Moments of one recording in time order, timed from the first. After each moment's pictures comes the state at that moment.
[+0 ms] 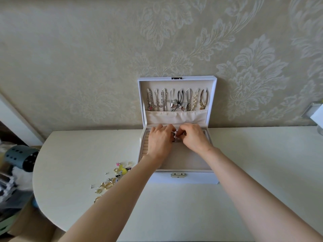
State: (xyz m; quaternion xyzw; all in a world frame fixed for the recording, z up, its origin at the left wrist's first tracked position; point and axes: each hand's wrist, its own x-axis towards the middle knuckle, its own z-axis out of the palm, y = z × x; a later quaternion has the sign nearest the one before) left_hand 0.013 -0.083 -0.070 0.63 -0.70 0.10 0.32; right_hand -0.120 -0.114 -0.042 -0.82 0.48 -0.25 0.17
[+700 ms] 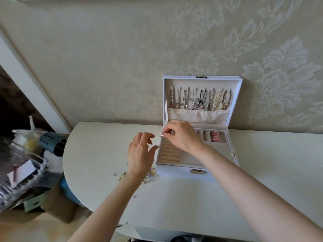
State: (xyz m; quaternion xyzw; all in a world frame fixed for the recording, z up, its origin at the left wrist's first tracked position) left_hand 0.094 0.014 -0.068 0.71 -0.59 0.04 0.40; right_hand -0.042 -0.074 -0.017 -0.88 0.35 -0.27 0.17
